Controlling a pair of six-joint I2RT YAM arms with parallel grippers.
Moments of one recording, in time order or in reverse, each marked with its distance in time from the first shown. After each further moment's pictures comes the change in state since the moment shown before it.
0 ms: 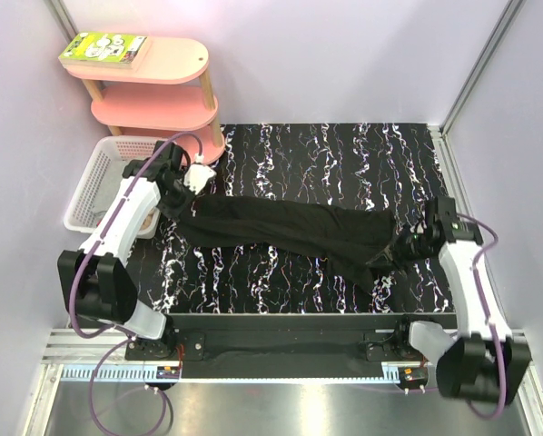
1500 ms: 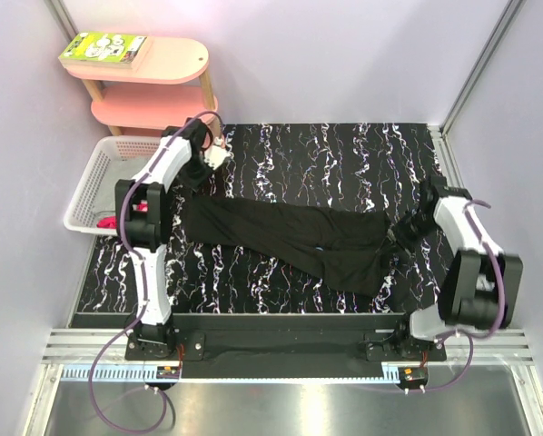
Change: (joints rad) left arm 0.013 0.657 0.560 -0.058 -0.045 0.034; right arm -0.037 0.367 0.145 0.016 0.176 -0.028
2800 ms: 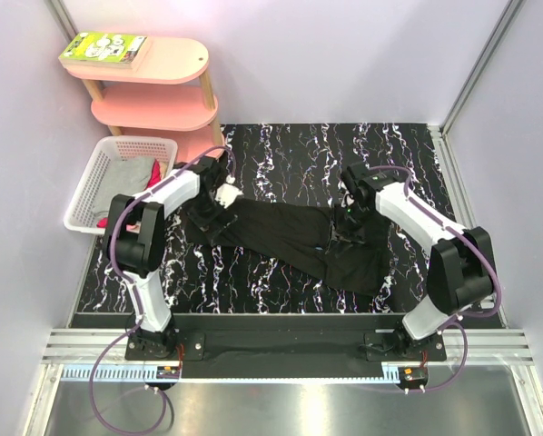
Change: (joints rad) left arm -0.130 -0.266 -0.555 0.161 0.076 -0.092; right arm 0.532 0.175 0.215 0.042 -0.011 -0.143
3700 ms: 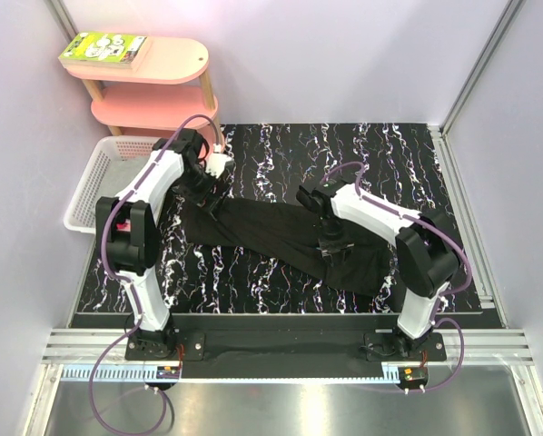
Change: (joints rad) left arm 0.104 0.000 0.251 -0.106 0.201 -0.057; right arm 0.278 0.199 0.143 -0.183 0.490 -0.026
